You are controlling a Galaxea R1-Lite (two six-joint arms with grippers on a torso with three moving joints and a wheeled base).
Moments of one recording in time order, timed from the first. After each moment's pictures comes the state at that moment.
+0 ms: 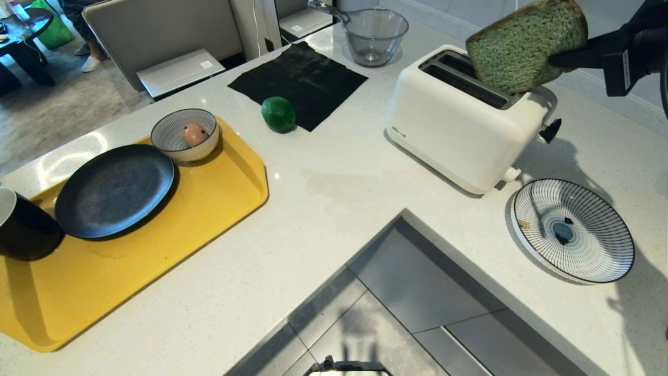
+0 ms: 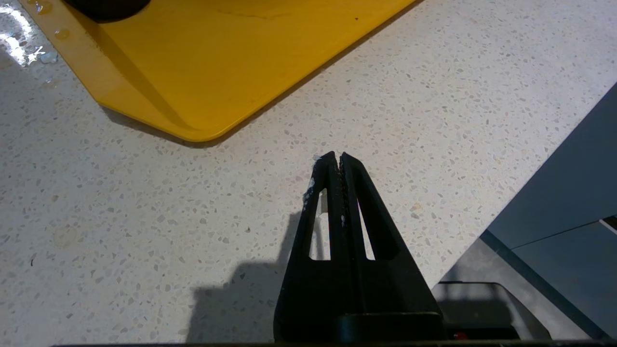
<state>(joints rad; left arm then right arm) 0.00 0.00 0.00 -0.05 0.01 -0.02 0.04 1.67 -1.98 0.52 0.35 -0.67</state>
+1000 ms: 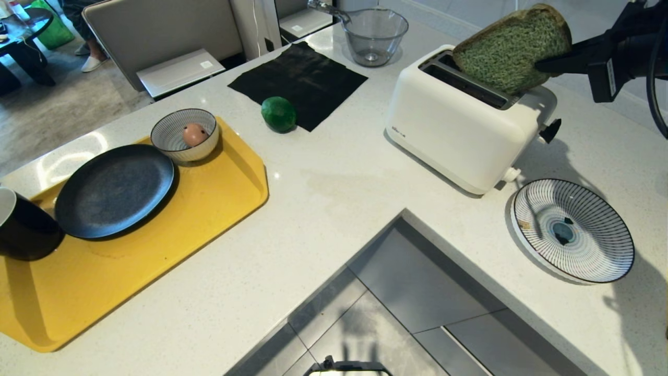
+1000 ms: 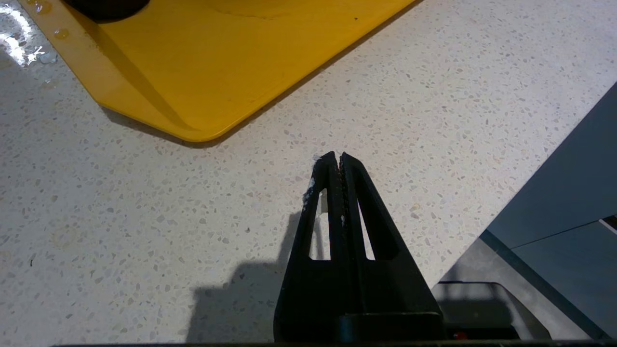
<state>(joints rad) 0.00 0.00 0.00 -0.05 0.01 -0.02 0.08 1.68 -1.98 0.52 0.33 -0.74</state>
